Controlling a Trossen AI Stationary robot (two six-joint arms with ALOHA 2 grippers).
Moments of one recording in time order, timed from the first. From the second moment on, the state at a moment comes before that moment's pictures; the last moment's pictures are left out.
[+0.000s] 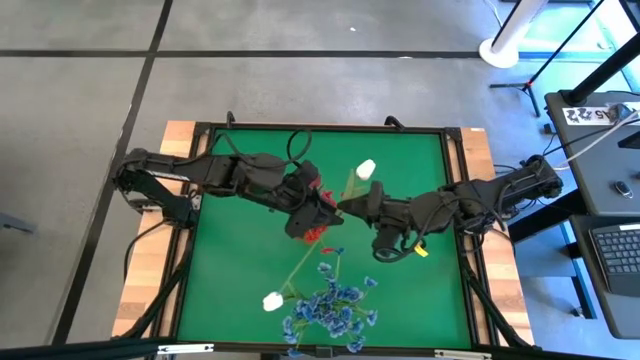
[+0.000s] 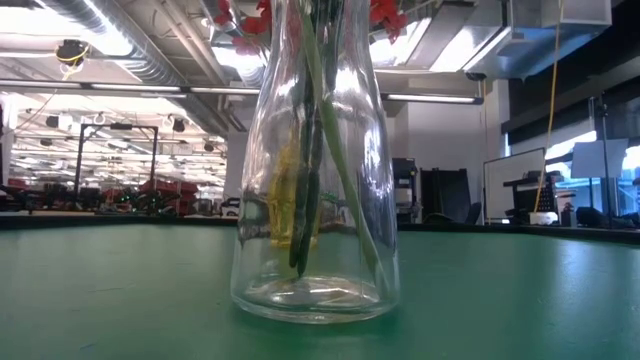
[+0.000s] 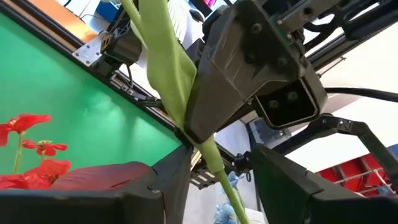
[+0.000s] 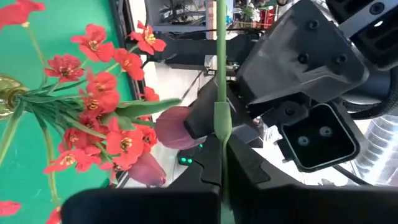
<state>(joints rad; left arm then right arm) -0.16 1.55 1.67 -0.42 0.02 -0.82 0.40 1.44 1.56 -0.40 0.55 -1.40</state>
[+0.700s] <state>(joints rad) -0.16 1.55 1.67 -0.45 0.01 -0.78 0.41 1.44 1.56 -0.39 0.60 -1.39</state>
